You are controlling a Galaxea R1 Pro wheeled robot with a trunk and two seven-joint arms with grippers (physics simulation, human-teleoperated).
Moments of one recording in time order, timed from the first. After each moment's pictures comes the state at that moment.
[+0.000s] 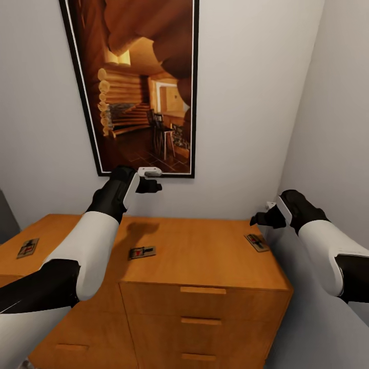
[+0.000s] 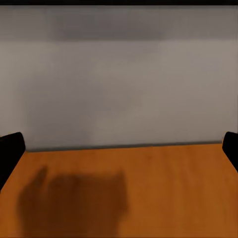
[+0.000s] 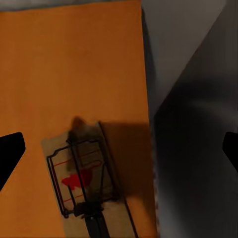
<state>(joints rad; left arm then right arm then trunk) -1.27 -0.14 0.01 -0.75 -0.02 0.95 0.01 -1.27 -0.19 -0.02 -0.39 0.01 1.04 0.15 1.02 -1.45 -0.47</state>
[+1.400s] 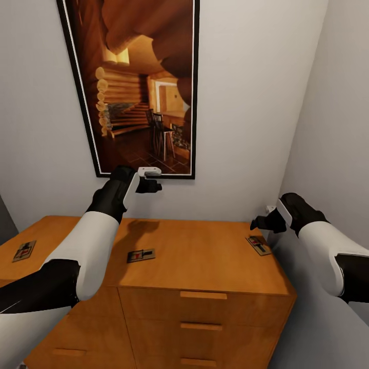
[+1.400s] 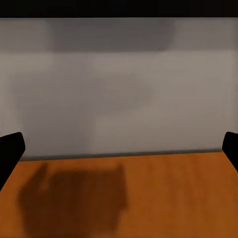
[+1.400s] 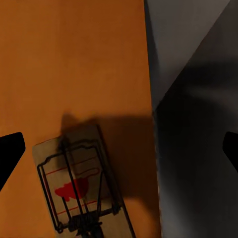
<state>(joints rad) -1.27 -0.14 0.01 -0.75 -0.03 0.95 0.01 -1.27 -0.19 -0.02 -0.35 0.00 1.04 0.16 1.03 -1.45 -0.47</state>
